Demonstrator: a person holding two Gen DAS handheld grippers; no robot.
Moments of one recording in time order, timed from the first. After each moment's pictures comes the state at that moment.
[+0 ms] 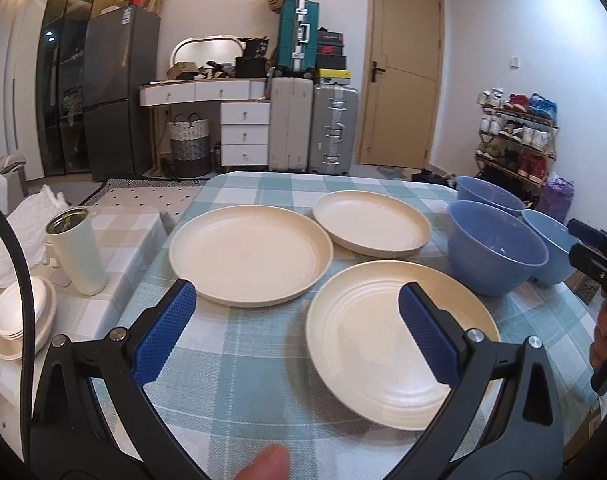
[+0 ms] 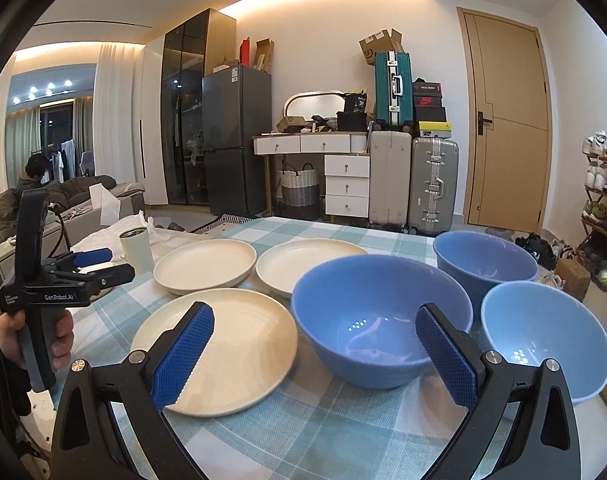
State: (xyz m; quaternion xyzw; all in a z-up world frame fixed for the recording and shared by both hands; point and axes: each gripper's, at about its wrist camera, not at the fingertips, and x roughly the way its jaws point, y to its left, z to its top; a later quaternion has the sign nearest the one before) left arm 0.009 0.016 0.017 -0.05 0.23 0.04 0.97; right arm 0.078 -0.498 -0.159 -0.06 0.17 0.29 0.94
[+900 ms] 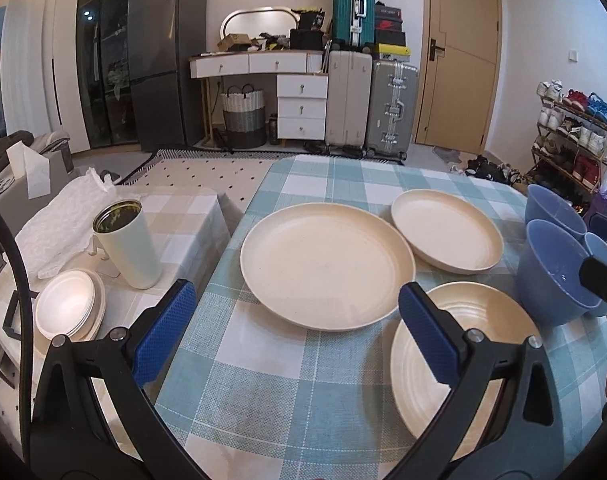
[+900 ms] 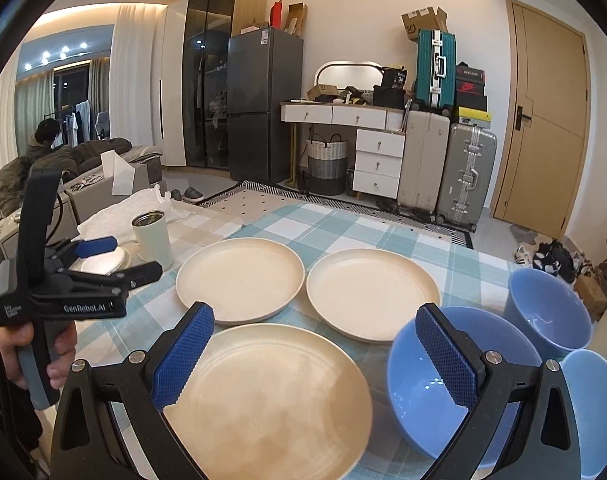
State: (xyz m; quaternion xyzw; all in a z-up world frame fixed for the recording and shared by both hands) left arm 0.052 0.072 0.039 -0.07 0.30 0.14 0.94; right arm 0.124 -0.372 -0.120 -0.11 0.23 0.32 0.91
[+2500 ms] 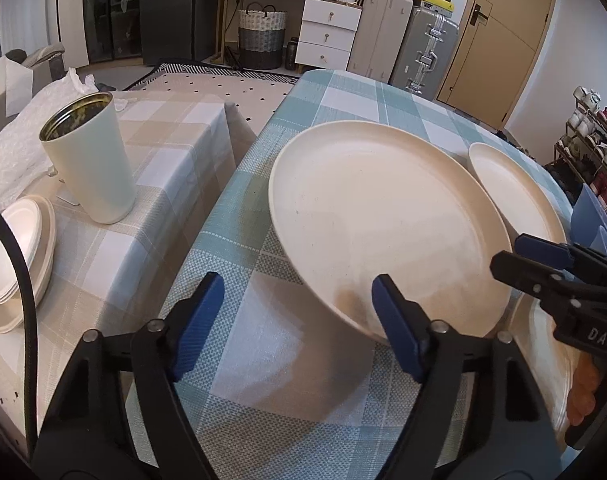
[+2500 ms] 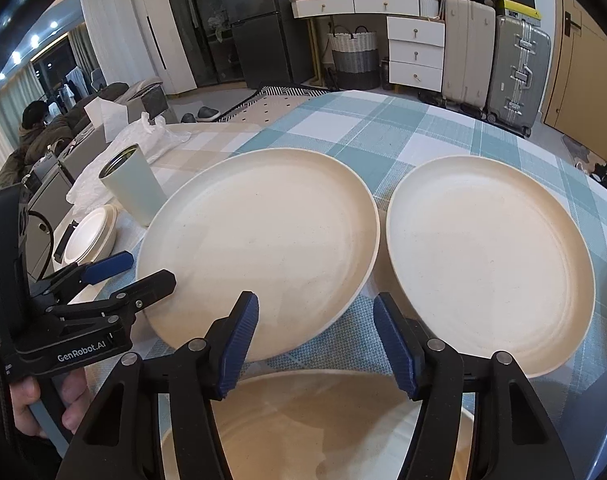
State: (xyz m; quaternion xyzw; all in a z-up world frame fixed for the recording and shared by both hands) left arm 0.144 0.156 -0.068 -0.16 0.41 0.14 0.89; right arm 0.261 -0.229 -0.229 -0.11 0.43 0.35 0.83
